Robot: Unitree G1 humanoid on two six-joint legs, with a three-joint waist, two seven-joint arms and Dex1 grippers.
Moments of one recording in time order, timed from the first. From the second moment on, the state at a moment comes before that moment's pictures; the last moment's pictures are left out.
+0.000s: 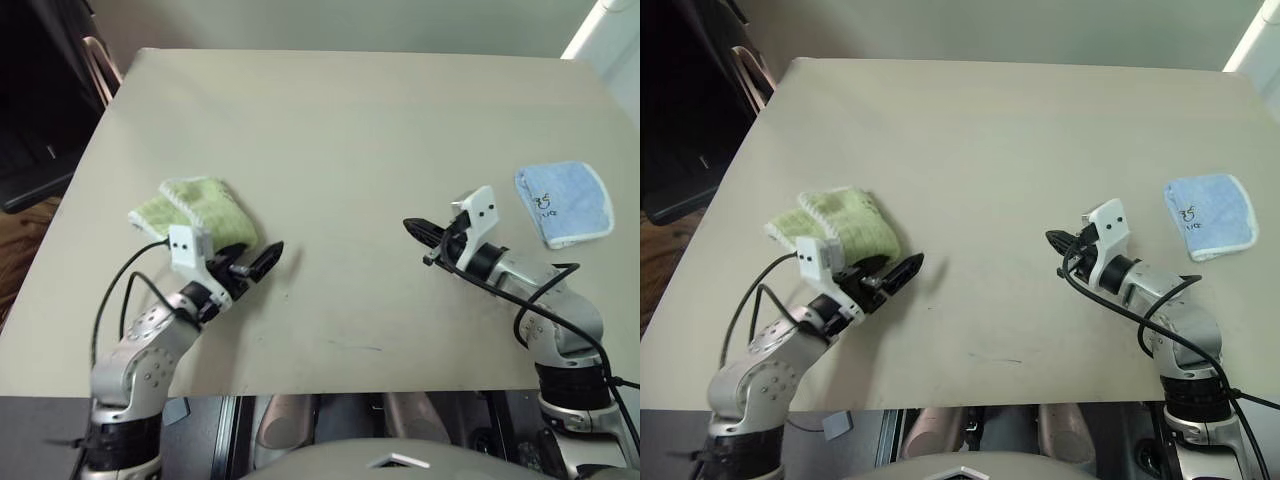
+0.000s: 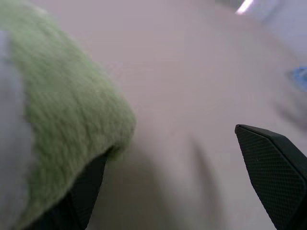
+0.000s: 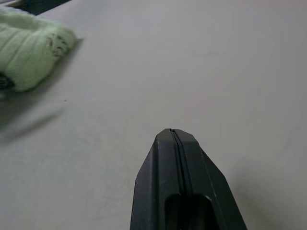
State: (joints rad) left arm -0.01 0.42 0.22 -0.35 -0.78 0.63 -0.35; right arm -0.23 -0.44 -0.02 -0.34 0.45 0.69 0.54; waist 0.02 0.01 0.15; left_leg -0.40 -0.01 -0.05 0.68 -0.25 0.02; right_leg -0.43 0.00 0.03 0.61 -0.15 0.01
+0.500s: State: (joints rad) left arm 0.09 0.27 0.88 -0.18 -1.27 0.55 -0.08; right arm -0.30 -0.41 0.02 -0.25 0.44 0.65 0.57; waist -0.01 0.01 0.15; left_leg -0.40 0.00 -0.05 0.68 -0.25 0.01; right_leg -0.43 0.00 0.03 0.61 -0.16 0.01
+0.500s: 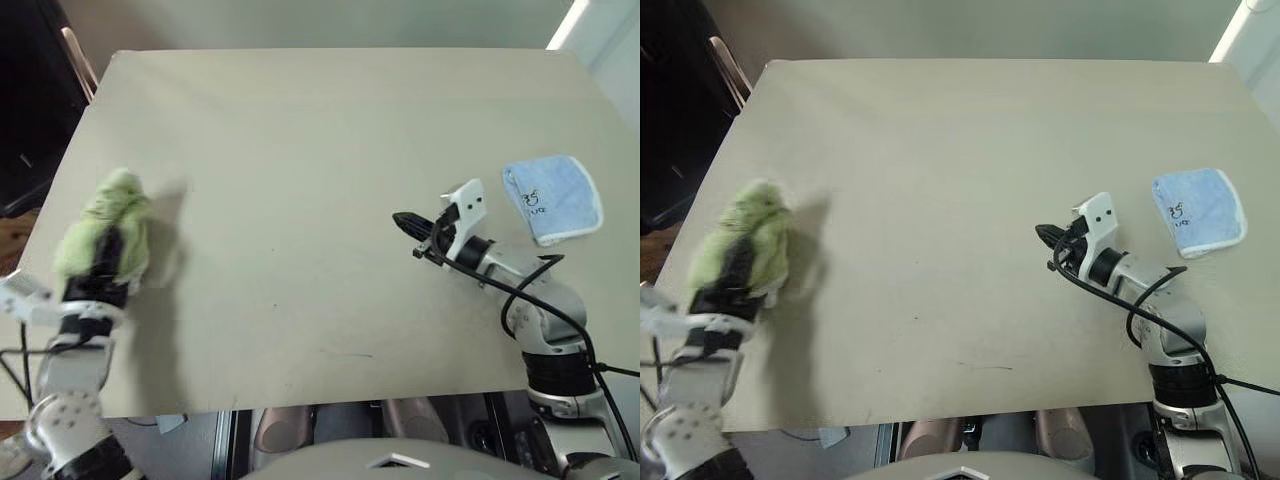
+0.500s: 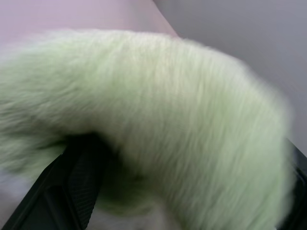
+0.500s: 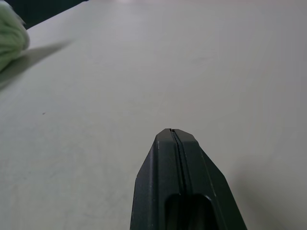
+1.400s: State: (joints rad) left arm 0.27 0.31 0.73 -0.32 -1.38 0.57 -0.15; right arm -0.33 -0.41 0.03 -0.21 0.43 0.64 0.61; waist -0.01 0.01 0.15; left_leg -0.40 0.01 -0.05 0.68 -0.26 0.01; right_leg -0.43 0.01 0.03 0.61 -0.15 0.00
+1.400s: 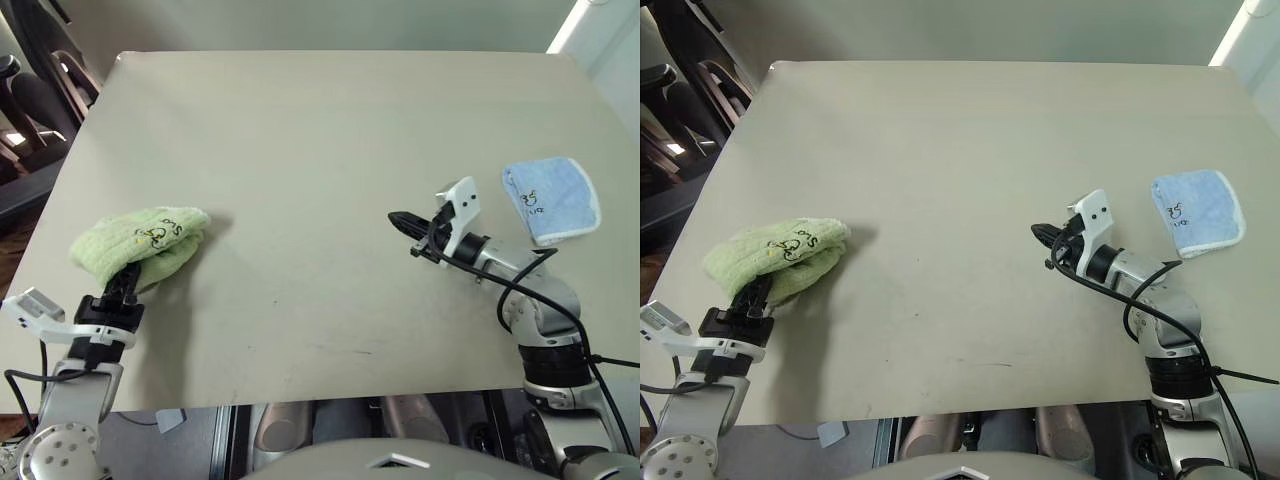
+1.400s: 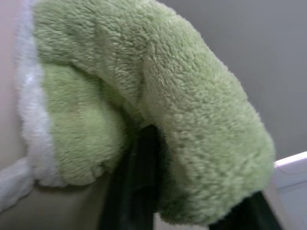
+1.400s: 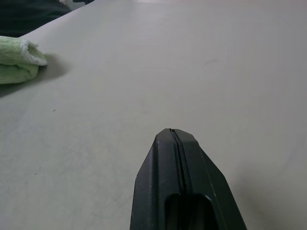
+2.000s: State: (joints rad) left arm 0.72 0.44 0.78 -0.39 -1.46 0.69 -0.46; right arm -0.33 -0.41 0.03 -0.21 0.43 0.64 0.61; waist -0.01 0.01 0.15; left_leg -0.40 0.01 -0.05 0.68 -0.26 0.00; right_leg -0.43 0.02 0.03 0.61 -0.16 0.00
